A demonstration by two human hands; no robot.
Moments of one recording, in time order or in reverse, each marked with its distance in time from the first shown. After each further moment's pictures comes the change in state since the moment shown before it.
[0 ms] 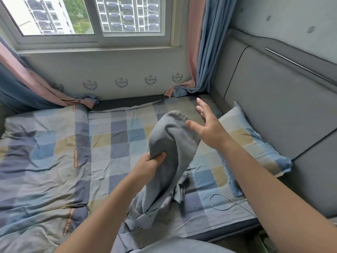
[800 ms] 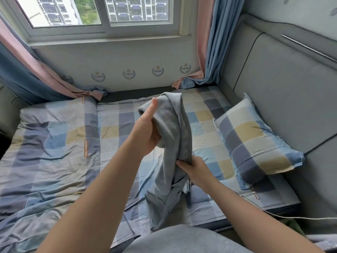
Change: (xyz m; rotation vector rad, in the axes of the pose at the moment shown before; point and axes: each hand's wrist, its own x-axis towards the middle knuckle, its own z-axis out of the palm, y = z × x) left_hand 0.004 0.083 -0.010 -0.465 -0.056 0.019; right_hand -0.080 0.070 0.102 0.383 -0.171 0.328
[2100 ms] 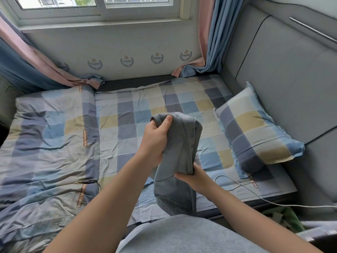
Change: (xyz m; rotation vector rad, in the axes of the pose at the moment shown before) left_hand -0.001 -0.065 0.001 0.146 0.181 0.106; right_hand -0.019 0.047 -0.001 -0.105 -0.105 0.166
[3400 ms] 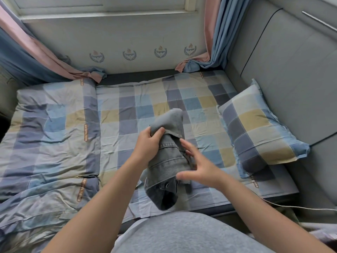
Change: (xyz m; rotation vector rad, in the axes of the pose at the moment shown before) left_hand 0.022 -0.037 -0.039 0.328 0.076 0.000; right_hand -0.005 -0.037 -0.032 -0.183 -0.233 -0.217
